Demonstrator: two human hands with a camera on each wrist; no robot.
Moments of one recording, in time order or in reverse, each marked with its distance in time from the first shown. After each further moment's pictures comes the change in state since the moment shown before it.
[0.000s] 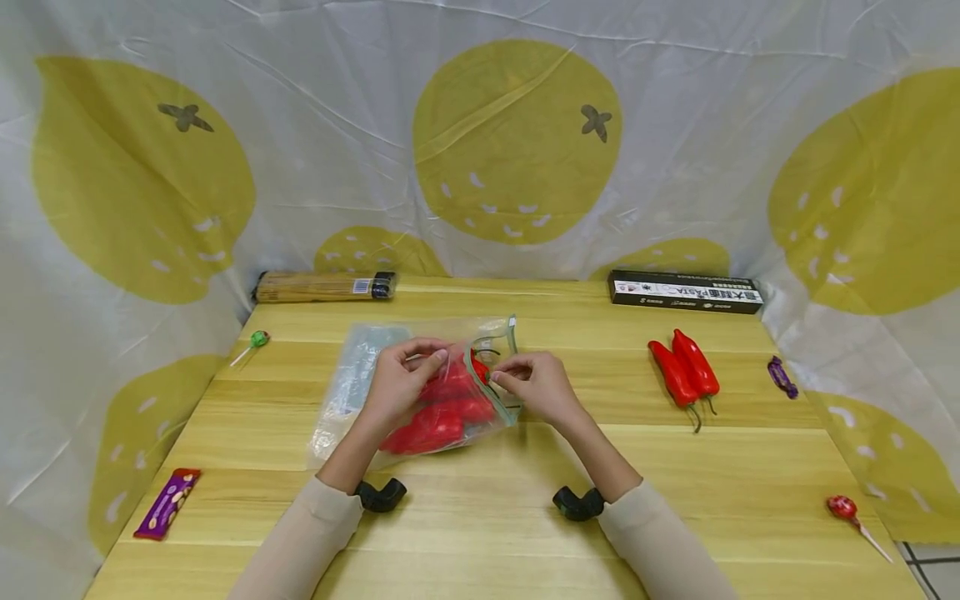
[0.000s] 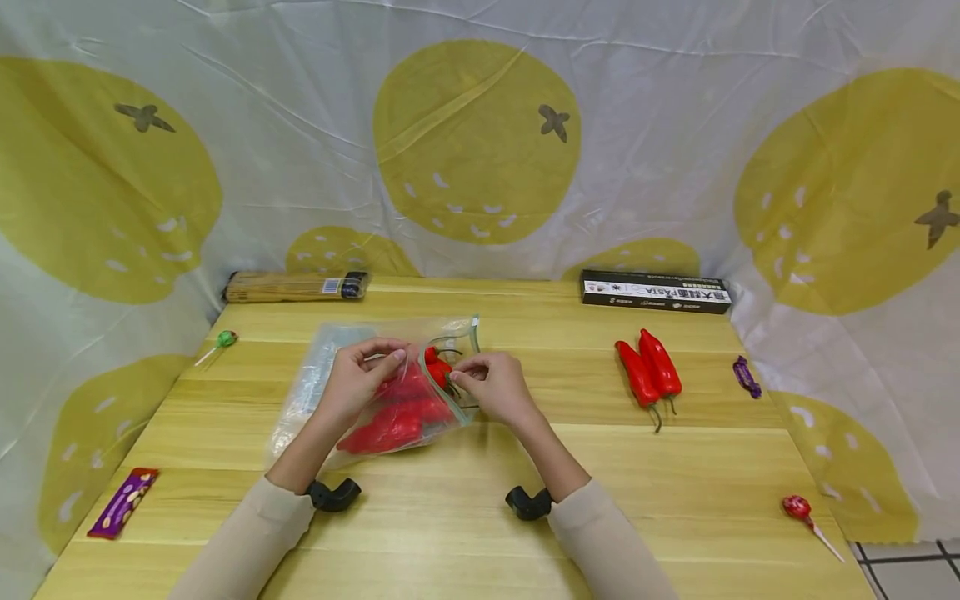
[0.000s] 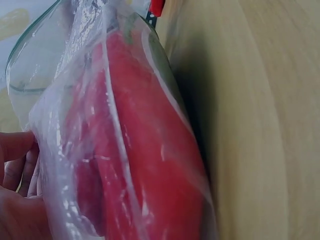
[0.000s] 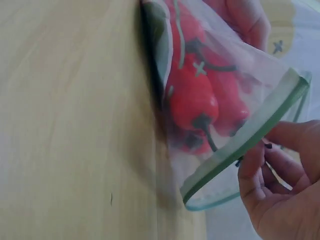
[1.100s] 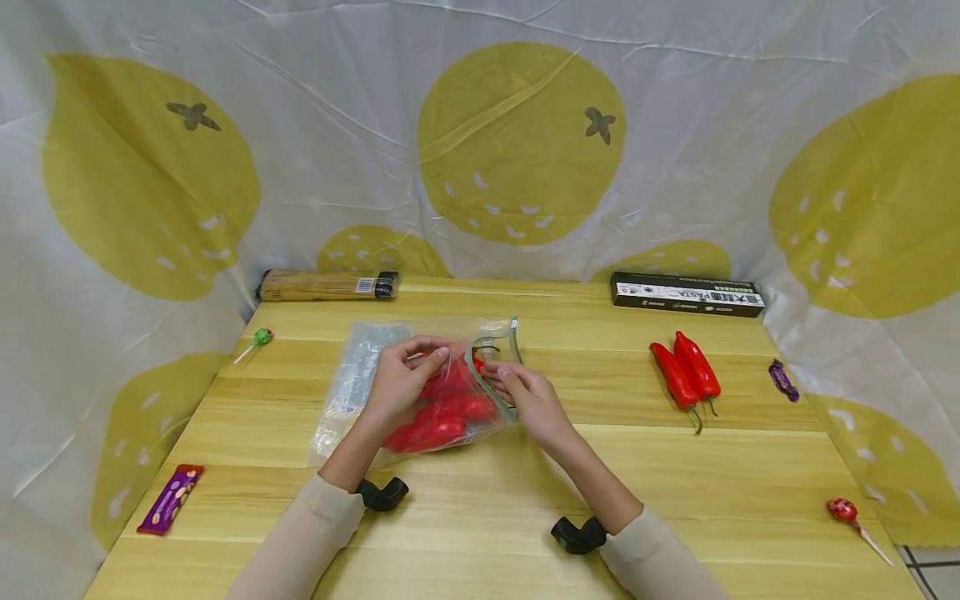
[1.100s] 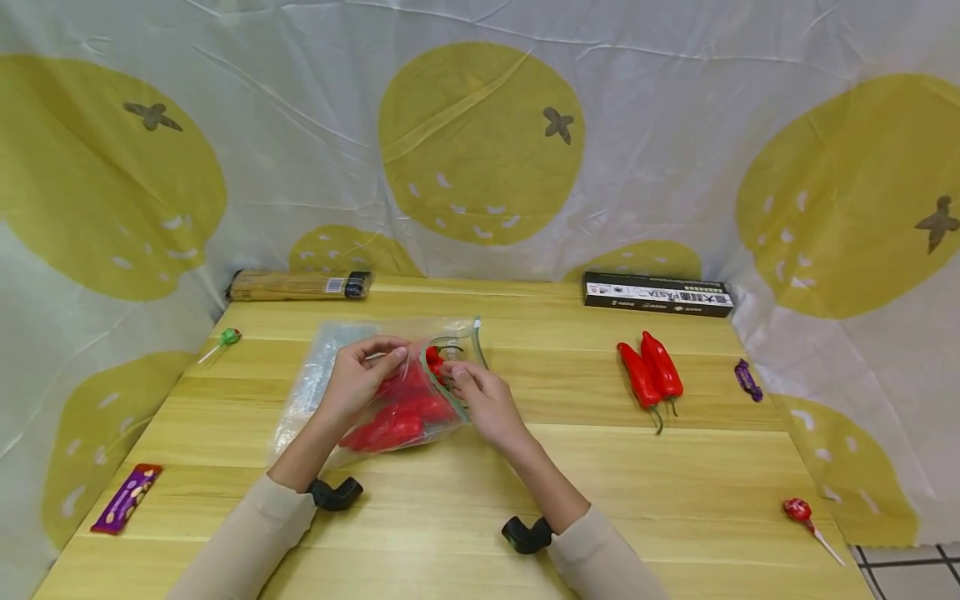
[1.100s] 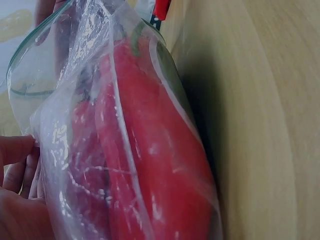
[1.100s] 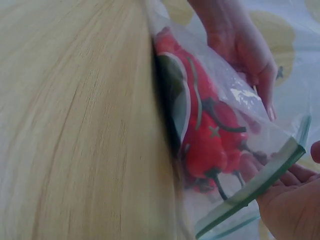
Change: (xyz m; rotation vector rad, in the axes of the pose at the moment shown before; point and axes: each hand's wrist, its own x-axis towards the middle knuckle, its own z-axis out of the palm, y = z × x) left_hand -0.001 0.003 -0.001 -0.021 0.019 0.017; right_hand -0.028 -0.010 0.020 0.381 -0.069 -0.048
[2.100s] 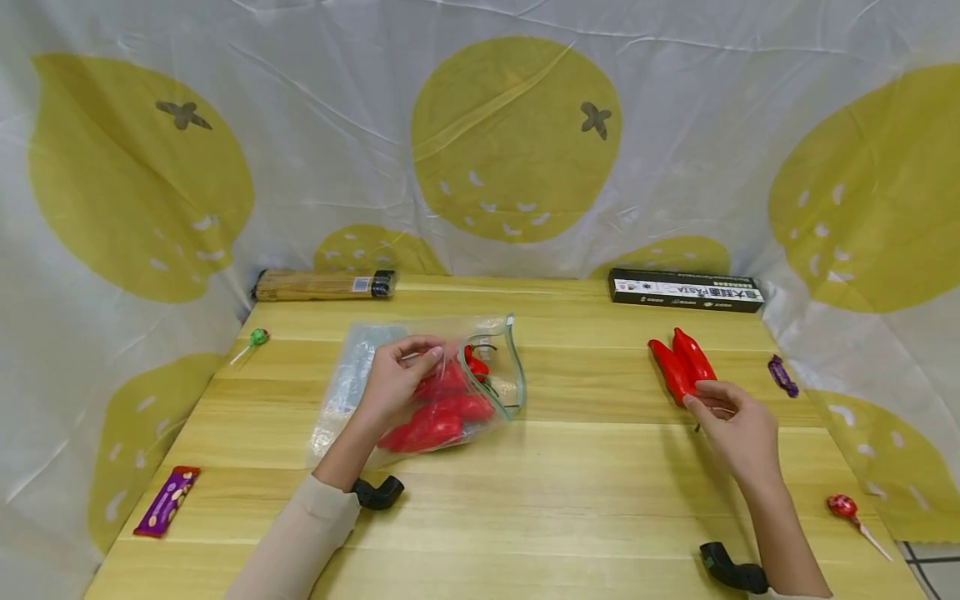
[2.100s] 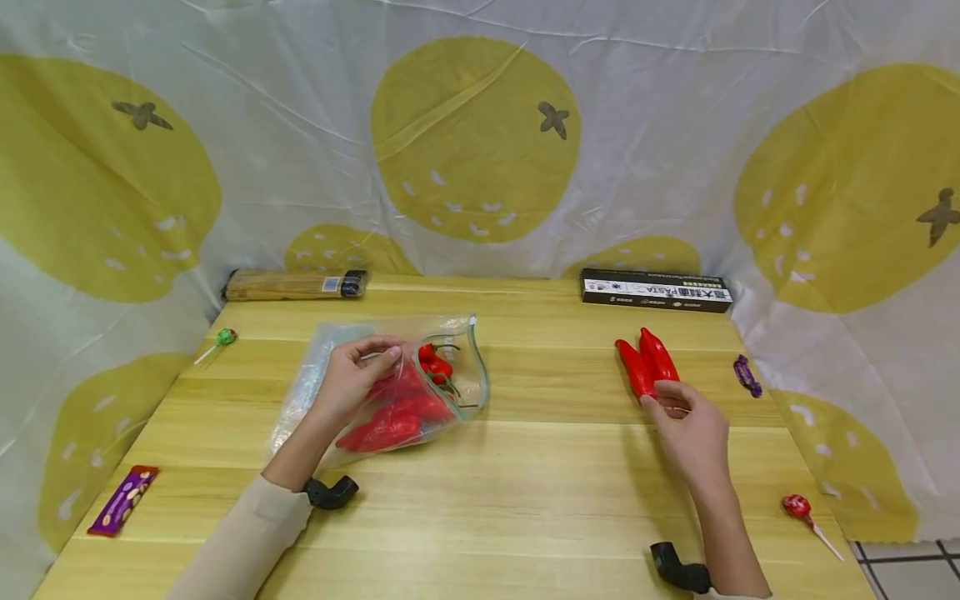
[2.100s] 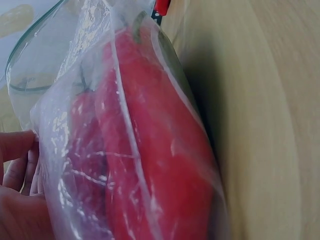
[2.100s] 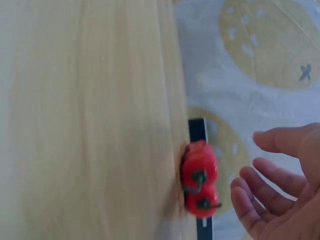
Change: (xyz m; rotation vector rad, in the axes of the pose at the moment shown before) left_hand 0.004 -0.004 -0.005 0.037 -0.008 -0.005; right_hand -0.119 0.005 -0.198 -0.744 0.613 0.136
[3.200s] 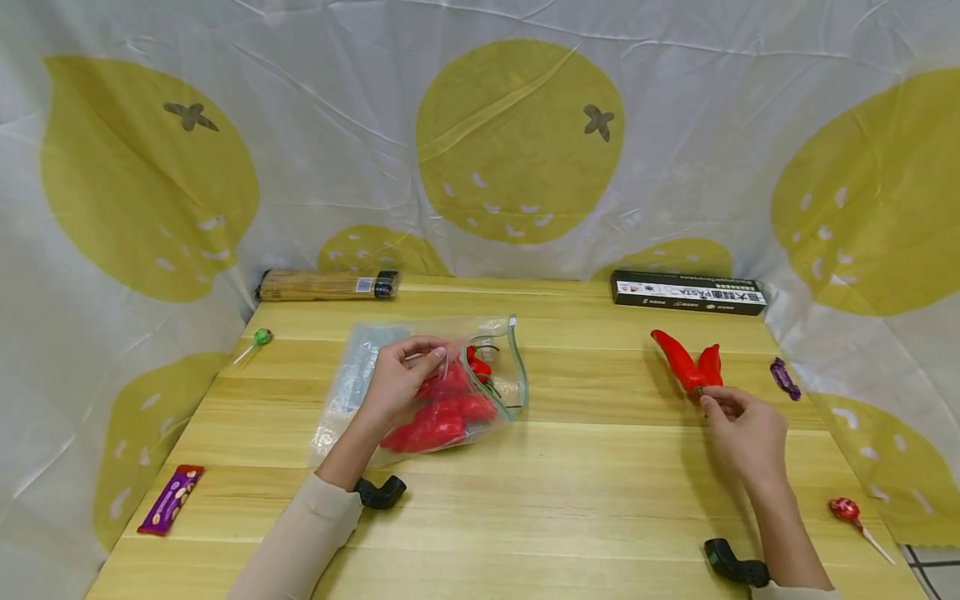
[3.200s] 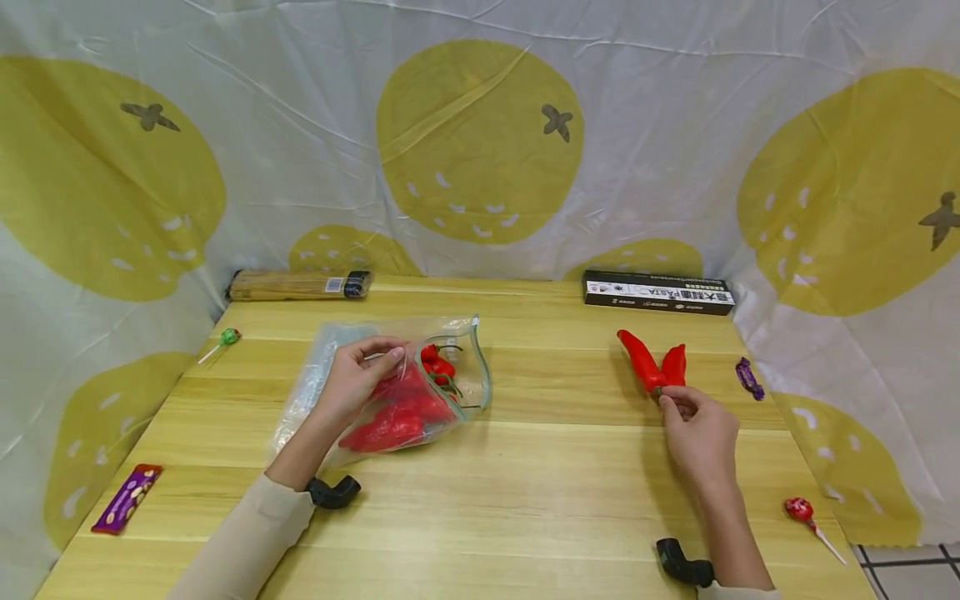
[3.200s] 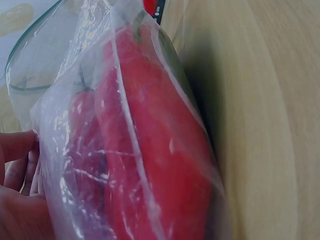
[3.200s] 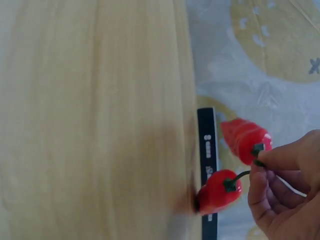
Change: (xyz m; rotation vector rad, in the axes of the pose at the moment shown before) left_hand -0.001 0.000 -0.001 -0.017 -0.013 -0.045; right_hand 0.006 0.014 -0.001 -0.095 0.076 0.027
